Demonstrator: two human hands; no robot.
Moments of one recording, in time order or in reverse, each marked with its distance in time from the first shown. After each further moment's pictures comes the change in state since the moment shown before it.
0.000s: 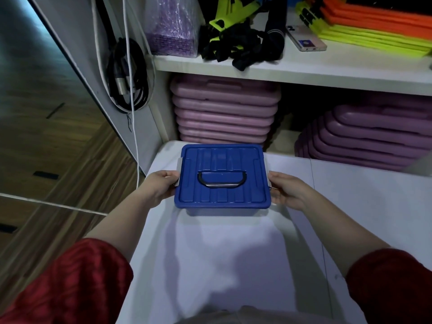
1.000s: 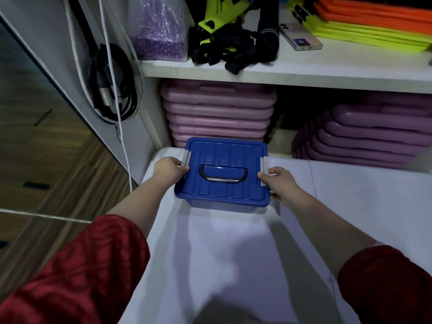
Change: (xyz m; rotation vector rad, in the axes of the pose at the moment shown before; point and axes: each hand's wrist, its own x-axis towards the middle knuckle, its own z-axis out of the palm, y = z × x) left_hand 0.046 0.052 0.035 0.707 0.223 0.236; right_hand 0.036 -0.012 0.024 -0.299 0.340 -0.193
